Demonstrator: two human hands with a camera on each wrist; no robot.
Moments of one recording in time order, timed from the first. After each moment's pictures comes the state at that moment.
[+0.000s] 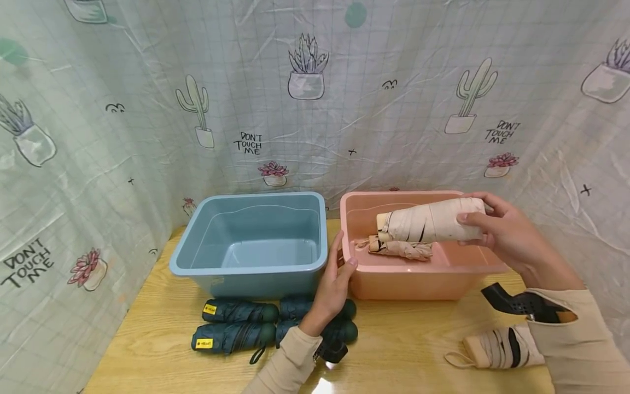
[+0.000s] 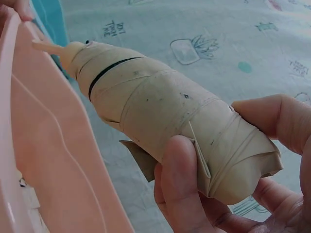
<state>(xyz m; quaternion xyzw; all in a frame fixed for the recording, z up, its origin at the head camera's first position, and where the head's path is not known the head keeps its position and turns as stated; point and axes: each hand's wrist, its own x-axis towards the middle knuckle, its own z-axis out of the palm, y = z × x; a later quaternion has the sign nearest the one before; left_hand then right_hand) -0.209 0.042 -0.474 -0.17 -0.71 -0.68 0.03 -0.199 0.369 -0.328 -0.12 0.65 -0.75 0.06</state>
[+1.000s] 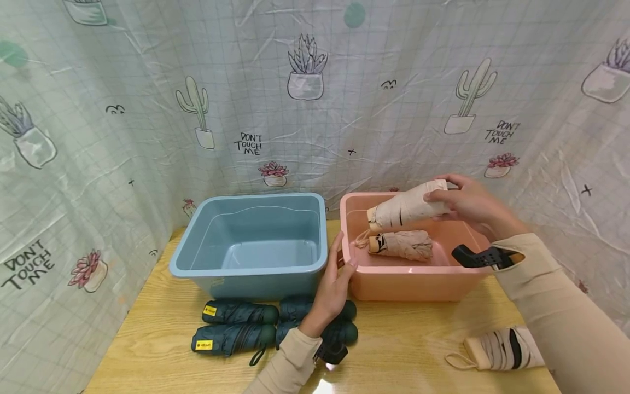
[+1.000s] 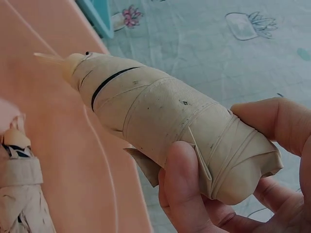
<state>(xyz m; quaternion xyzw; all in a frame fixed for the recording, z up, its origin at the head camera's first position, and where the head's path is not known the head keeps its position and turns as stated) -0.206 0.040 -0.472 -0.17 -0.72 -0.67 0.03 -0.262 0.333 -0.304 -0.01 0.85 -0.53 0.09</state>
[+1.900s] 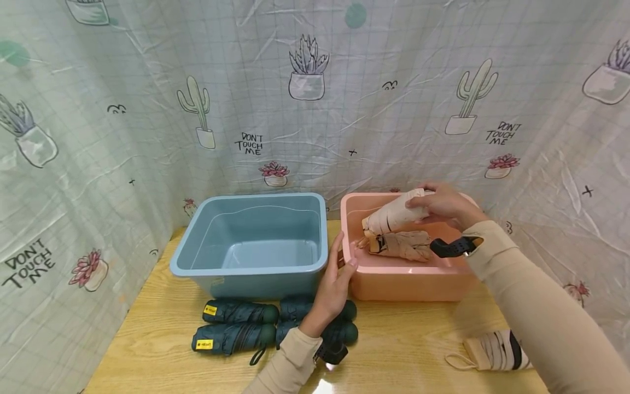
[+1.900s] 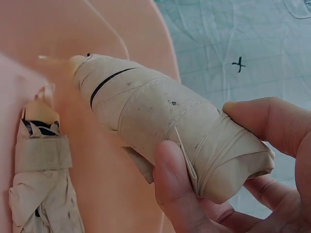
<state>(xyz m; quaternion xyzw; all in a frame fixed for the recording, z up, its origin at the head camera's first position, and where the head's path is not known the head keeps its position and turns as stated) -0.207 0.040 -0.472 -0.16 -0.72 -0.68 0.02 -0.304 0.313 -0.334 0.01 0.85 -0.51 0.15</state>
